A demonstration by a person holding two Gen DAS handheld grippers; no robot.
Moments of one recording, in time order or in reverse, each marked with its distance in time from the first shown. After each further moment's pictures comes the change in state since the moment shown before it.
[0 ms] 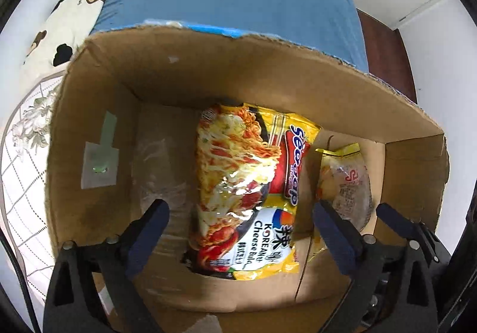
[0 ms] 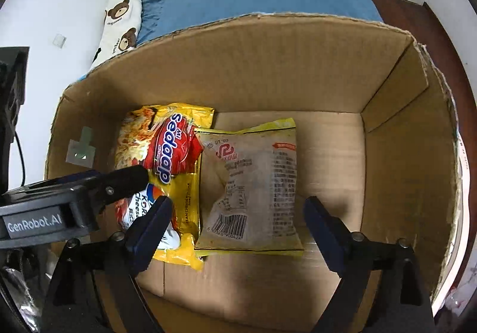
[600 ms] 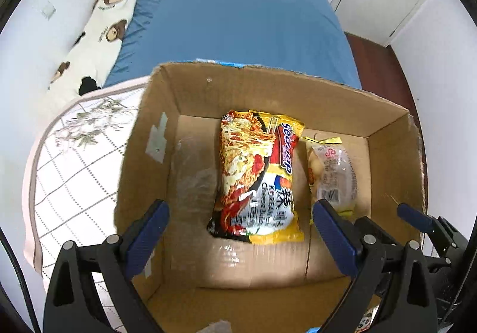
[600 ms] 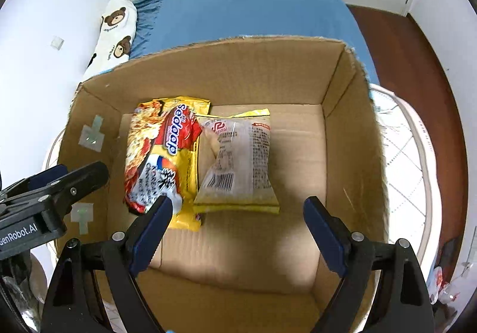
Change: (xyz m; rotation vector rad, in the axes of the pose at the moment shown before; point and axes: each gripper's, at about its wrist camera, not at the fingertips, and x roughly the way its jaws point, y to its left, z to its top) left arm -0.074 0.009 -0.079 0.067 -0.229 0.055; right arm -0.076 0.020 -0.044 -0.010 -0.078 -0.076
